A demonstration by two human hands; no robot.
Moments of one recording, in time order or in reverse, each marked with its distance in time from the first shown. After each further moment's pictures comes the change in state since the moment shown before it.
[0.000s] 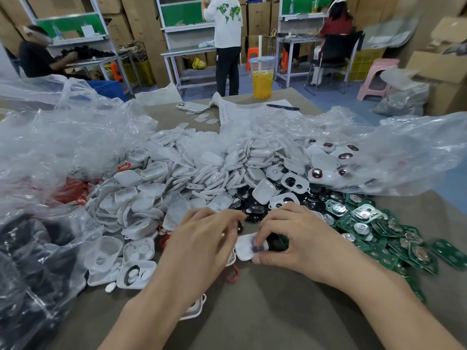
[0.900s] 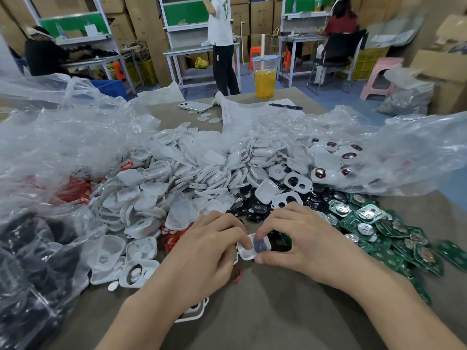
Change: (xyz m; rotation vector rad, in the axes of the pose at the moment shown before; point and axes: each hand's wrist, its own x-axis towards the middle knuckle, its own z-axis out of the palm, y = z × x) left_hand -0.005 -0.012 -0.003 -0.056 -0.217 0.121; right_hand 0.000 0.000 0.001 -0.021 -0.020 0.002
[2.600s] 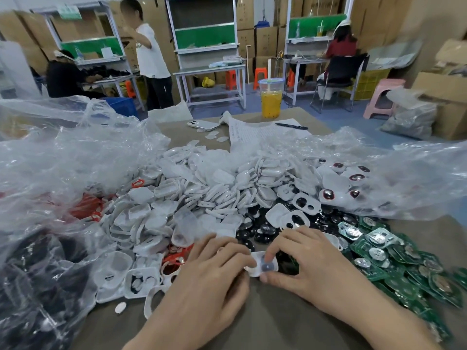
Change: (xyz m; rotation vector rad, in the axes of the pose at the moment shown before) left_hand -0.017 -0.004 0.007 0.203 0.104 0.045; right_hand 0.000 -0.004 0.011 -0.098 0.036 0.062
